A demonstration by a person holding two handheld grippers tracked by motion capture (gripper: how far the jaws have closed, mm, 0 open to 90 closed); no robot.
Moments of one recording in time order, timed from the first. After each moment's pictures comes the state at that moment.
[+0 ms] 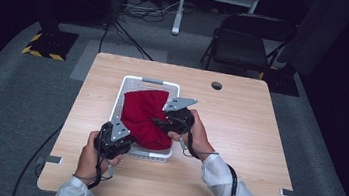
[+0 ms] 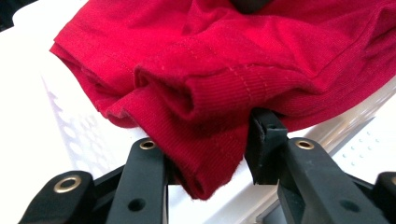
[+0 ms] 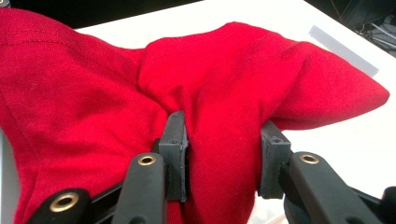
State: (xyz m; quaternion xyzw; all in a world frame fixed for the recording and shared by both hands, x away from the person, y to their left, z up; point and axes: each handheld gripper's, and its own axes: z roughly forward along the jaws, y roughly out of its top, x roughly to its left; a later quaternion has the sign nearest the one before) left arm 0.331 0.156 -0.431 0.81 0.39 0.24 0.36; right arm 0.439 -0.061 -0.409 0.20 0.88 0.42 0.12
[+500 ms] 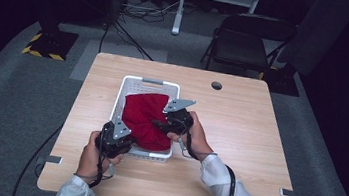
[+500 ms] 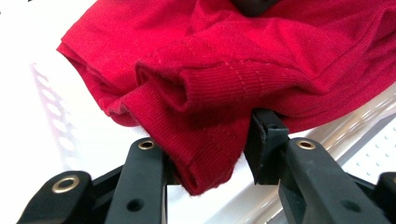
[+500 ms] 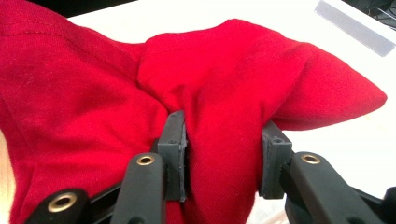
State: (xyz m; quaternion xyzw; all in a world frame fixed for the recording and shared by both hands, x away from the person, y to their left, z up) left arm 0.338 0.153 -0.438 0.82 0.39 0.23 0.35; right arm 0.444 -0.062 -0.423 0.21 0.88 0.41 0.11
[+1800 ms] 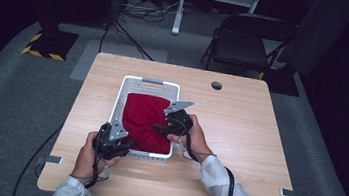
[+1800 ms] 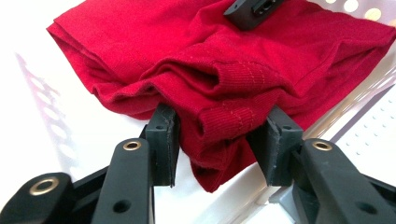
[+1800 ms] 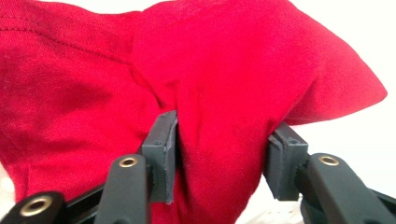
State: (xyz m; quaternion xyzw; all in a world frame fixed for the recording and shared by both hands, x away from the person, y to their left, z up) left arm 0.335 0.163 -0.443 0.83 0.38 0.21 0.35; right arm 0.452 -0.063 -0.444 0.24 0.89 0.38 0.09
